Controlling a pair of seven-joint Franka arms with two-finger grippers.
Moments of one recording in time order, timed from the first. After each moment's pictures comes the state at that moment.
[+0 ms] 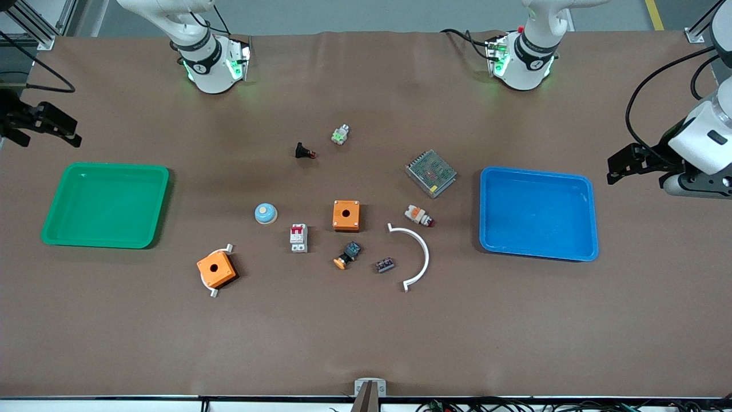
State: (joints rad) left arm 0.05 0.07 -0.13 -1.56 0.01 1.69 0.02; right arm -0.02 -0.14 -0.04 -1.73 0.00 1.61 -0.08
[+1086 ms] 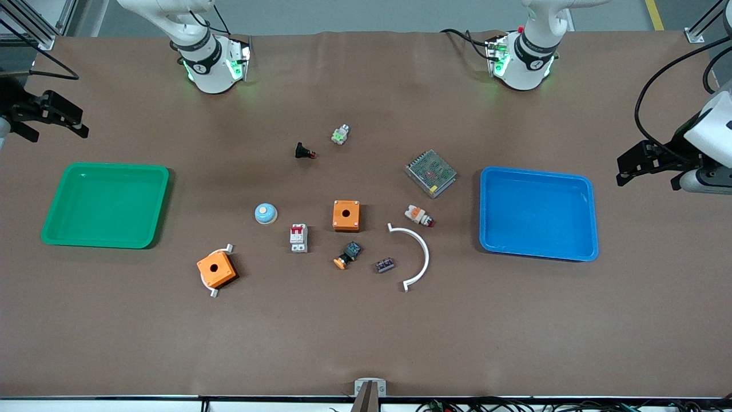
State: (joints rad) left arm 0.05 0.09 -0.13 -1.50 0.01 1.69 0.02; right arm -0.03 -0.16 -0.04 -1.75 0.03 1.60 -0.13
